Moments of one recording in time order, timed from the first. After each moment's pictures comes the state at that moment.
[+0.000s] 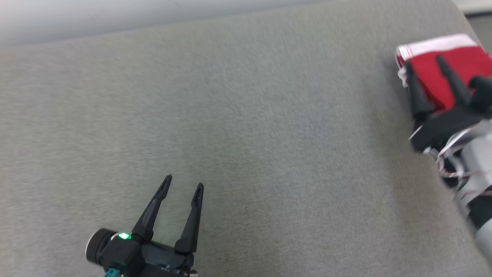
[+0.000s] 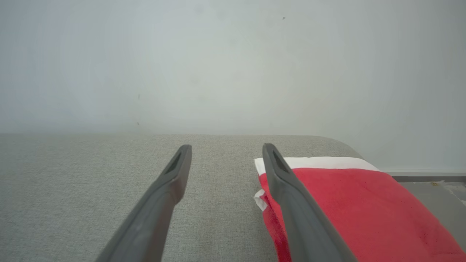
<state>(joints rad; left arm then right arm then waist) -0.17 0.07 -0.24 -0.08 -0.14 -0.03 -0.26 -0.82 -0.53 0.57 0.62 0.56 0.13 -0.26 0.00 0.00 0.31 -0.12</state>
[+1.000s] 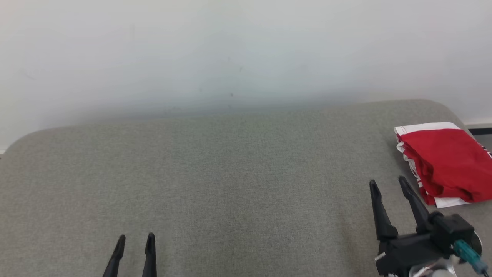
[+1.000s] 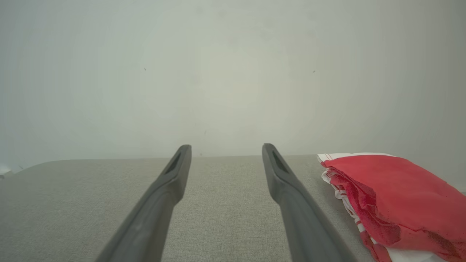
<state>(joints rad) 0.01 0.05 -0.06 0.02 -0.25 0.01 -0.26 -0.16 -0.24 0.25 0.17 0.25 0.13 -0.26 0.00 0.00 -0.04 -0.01</state>
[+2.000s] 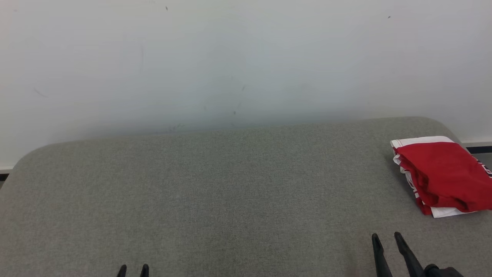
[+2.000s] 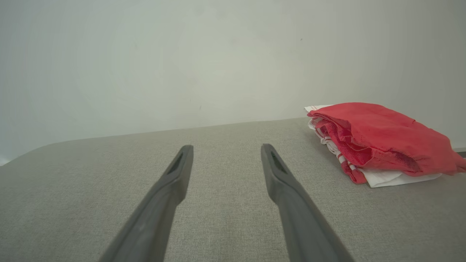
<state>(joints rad) 0.10 0.05 0.00 0.07 -0.15 -0.07 -0.26 0.10 -0.16 0.19 0.09 0.19 0.13 -0.26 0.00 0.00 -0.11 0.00</state>
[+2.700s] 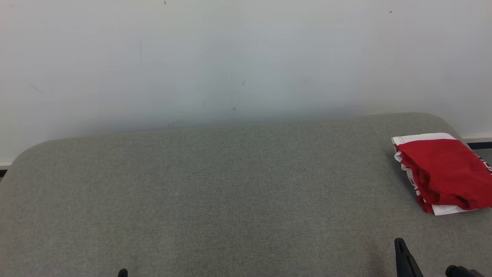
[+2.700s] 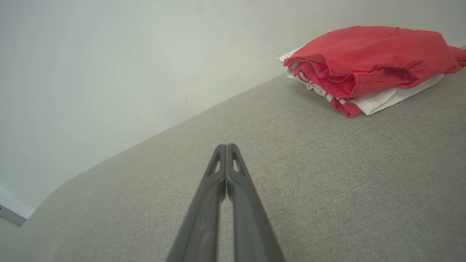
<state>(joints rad) 0.08 0.05 0.02 0.15 -0.46 -0.08 -0.18 0.08 -0.15 0.15 0.16 0.52 0.13 -0.19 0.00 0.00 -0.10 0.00</state>
